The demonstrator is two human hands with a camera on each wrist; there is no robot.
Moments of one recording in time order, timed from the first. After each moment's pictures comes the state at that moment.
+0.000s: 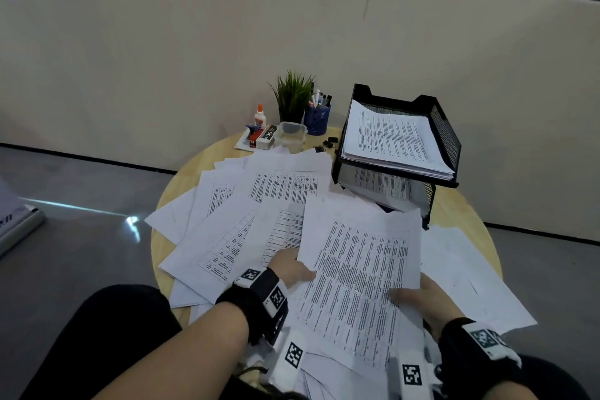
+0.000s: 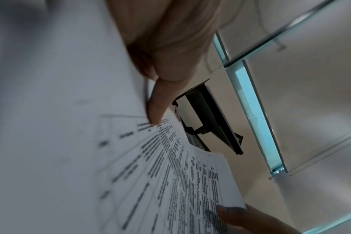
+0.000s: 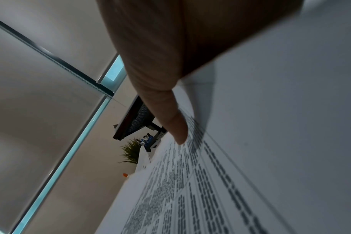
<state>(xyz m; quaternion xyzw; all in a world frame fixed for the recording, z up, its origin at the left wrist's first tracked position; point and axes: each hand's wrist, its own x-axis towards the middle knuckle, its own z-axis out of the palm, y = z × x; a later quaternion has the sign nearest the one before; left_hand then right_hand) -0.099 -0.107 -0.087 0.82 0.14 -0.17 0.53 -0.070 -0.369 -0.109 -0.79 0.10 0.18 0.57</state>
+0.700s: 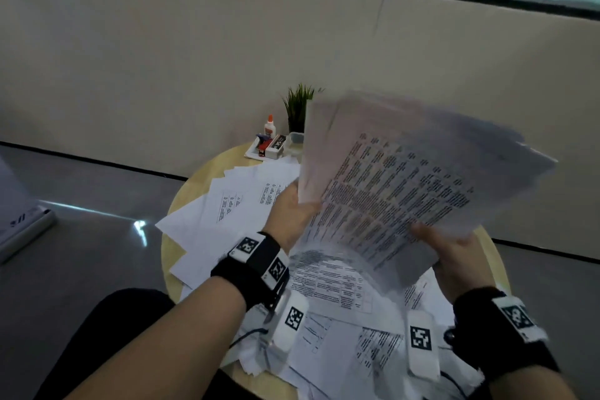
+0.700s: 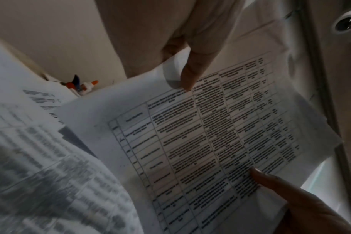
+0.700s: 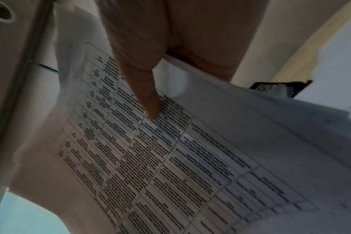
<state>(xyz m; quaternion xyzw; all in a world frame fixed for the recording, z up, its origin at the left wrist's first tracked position) -0.083 -0.092 0.001 0.67 0.04 0.09 0.74 -0.062 -0.333 -0.001 -0.64 -0.05 -0.04 0.77</state>
